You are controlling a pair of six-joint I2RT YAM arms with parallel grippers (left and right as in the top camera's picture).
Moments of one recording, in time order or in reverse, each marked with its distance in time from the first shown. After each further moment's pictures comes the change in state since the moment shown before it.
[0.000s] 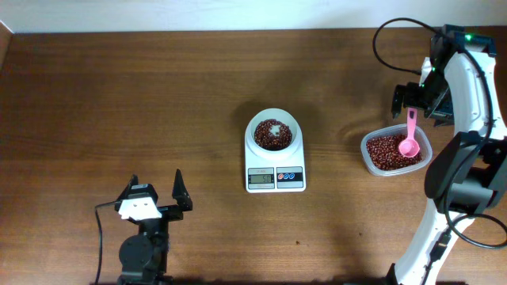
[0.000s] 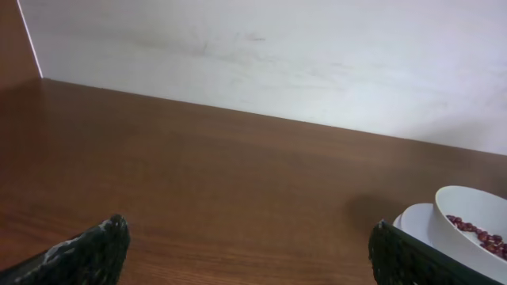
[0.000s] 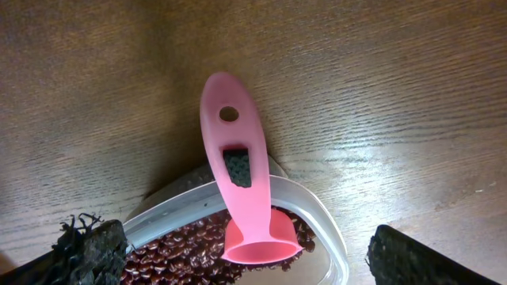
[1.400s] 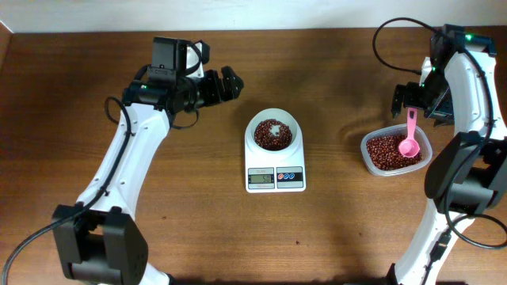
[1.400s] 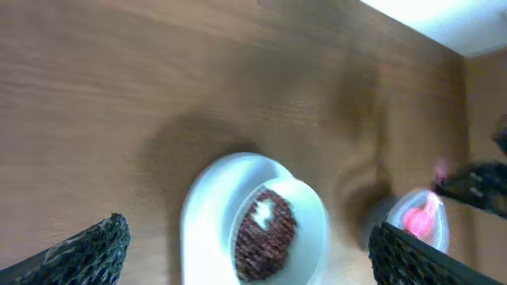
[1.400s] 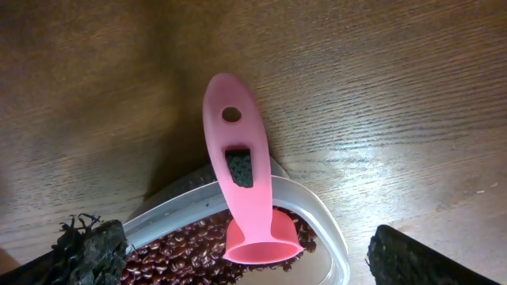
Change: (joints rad) left arm -0.084 1.703 1.468 -0.570 0.536 -0.275; right arm 0.000 0.000 0.001 0.000 -0.004 0.000
